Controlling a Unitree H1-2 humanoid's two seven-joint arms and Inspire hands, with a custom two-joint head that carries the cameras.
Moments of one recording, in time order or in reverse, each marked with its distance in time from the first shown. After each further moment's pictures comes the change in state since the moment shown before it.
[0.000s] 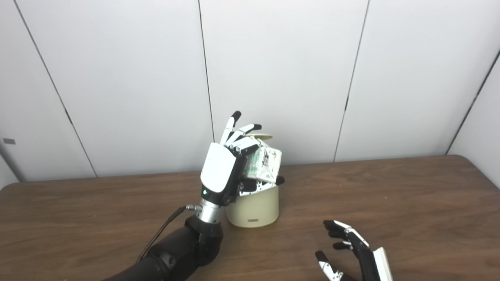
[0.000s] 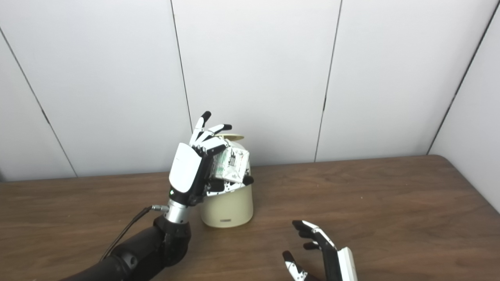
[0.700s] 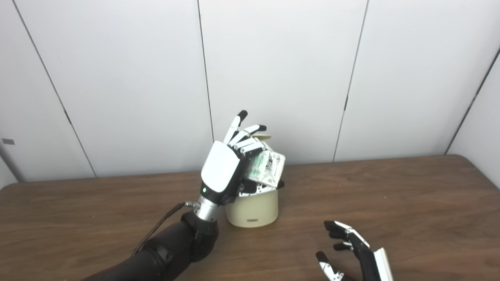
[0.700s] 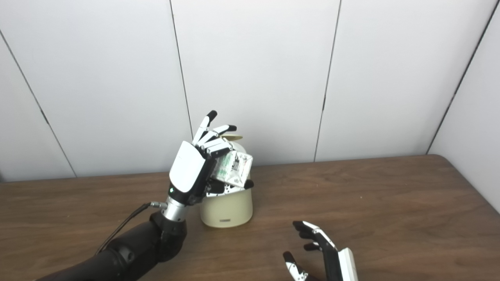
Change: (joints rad) left arm -0.030 0.017 -0.045 0.038 0.062 -0.012 0.025; right arm 0.005 0.000 0.000 -0.005 0.001 0.000 0.002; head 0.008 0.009
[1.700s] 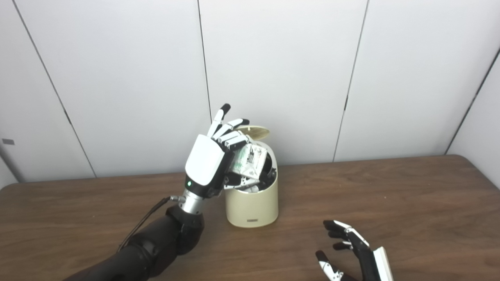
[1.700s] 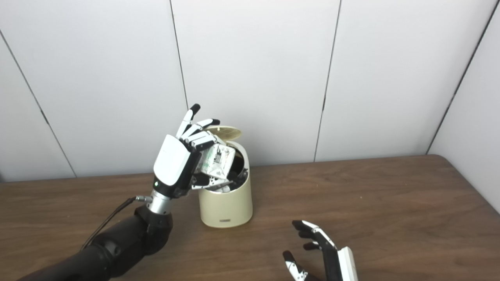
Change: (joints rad) left arm -0.011 0.051 0.043 0.012 0.025 0.001 0.001; right arm -0.007 -0.008 -0.001 0.007 -0.001 -0.005 -0.005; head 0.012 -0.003
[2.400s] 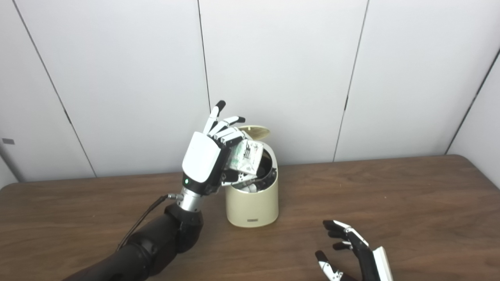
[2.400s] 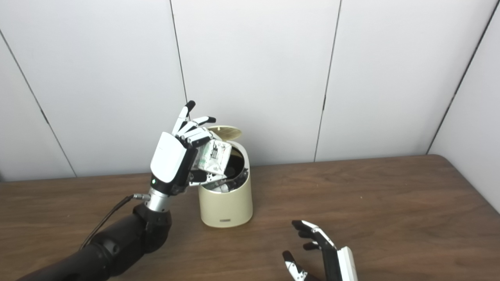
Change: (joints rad) left arm 0.001 -0.007 0.022 -0.006 -0.020 0.001 -0.007; right arm -0.001 0.000 0.002 0.000 -0.005 0.000 0.001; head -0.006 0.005
